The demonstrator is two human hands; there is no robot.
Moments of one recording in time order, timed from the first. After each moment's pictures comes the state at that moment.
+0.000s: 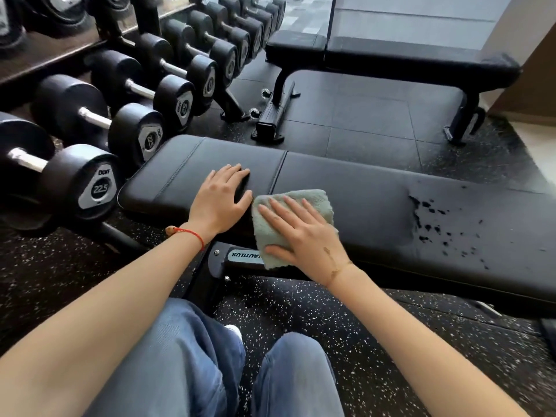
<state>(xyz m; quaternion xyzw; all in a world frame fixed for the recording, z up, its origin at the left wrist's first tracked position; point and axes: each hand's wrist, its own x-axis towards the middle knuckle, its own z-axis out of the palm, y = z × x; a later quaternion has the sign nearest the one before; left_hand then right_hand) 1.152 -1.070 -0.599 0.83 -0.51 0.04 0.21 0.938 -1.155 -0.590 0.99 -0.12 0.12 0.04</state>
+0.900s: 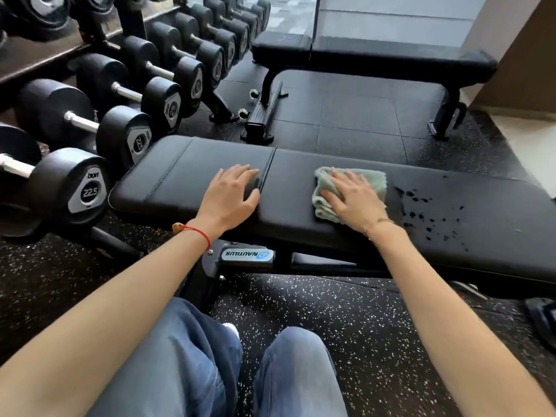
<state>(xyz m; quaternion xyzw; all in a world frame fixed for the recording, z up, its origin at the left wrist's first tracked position) 1.121 -1.084 -0.582 0.81 -0.54 0.01 0.23 0.902 -1.251 -0.575 0.94 -0.32 0.11 -0.10</state>
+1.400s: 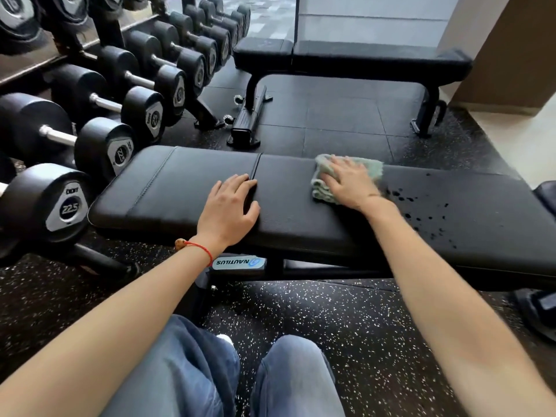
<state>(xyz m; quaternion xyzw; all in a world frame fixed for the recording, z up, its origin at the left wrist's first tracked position) 1.101 -1.096 -0.595 0.80 -0.55 0.04 0.22 0.917 -1.303 -0.570 0.92 -0.38 0.09 -0.10</state>
